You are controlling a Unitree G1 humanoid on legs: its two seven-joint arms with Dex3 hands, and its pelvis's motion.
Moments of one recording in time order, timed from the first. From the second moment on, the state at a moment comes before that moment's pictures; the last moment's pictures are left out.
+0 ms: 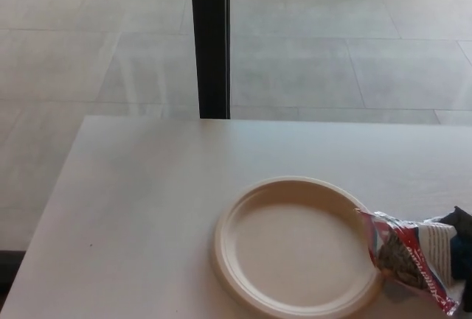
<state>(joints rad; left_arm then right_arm) 0.20 0.53 0.57 1.29 -0.28 -0.25 -0.33 -0.23 -0.61 0.20 0.66 -0.51 -0.42 -0.35</state>
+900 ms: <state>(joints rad) 0.20 0.54 0.57 1.29 -0.28 -0.25 -0.33 -0.43 -0.65 0.21 0.38 -0.52 -0.13 0.01</state>
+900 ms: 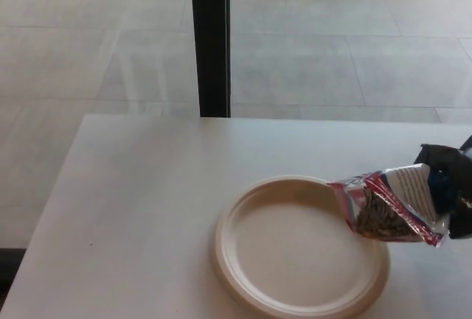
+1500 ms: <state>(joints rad) 0.19 0.56 0.56 1.29 -0.28 -0.25 -0.33 -0.57 -0.74 0.33 0.31 -0.64 -0.08 0.16</state>
